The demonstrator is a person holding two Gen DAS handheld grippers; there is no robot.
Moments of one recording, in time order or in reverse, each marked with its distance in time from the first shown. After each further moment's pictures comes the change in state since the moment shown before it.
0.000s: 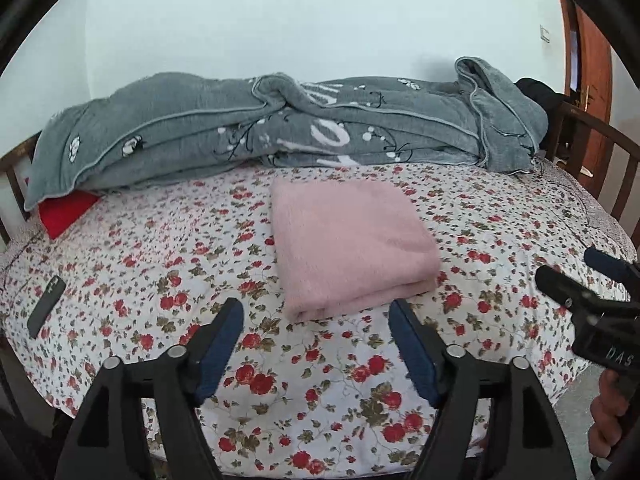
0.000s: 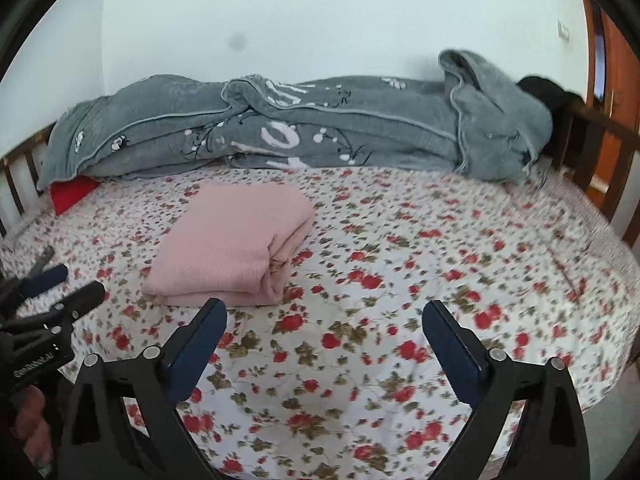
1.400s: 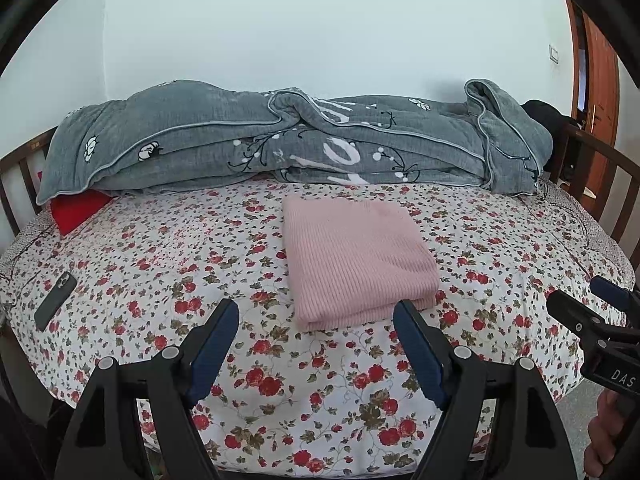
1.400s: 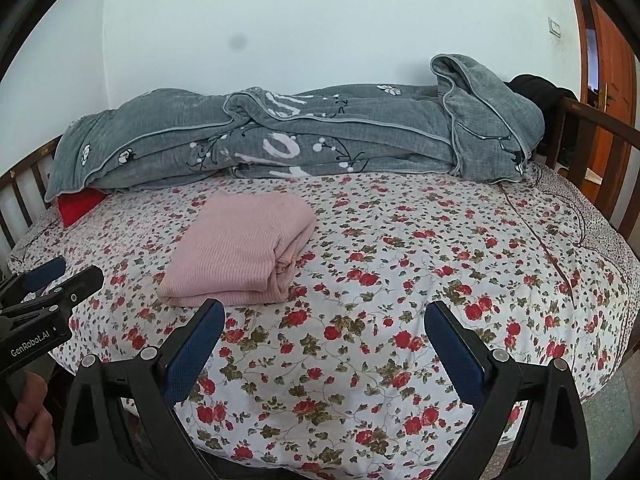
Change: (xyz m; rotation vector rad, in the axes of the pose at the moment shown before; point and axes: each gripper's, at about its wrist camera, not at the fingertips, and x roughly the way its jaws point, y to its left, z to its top) left arm -0.021 0.009 0.006 -0.051 -0.036 0.021; right arm -0.025 -0.006 -0.002 0.040 -0.023 0.017
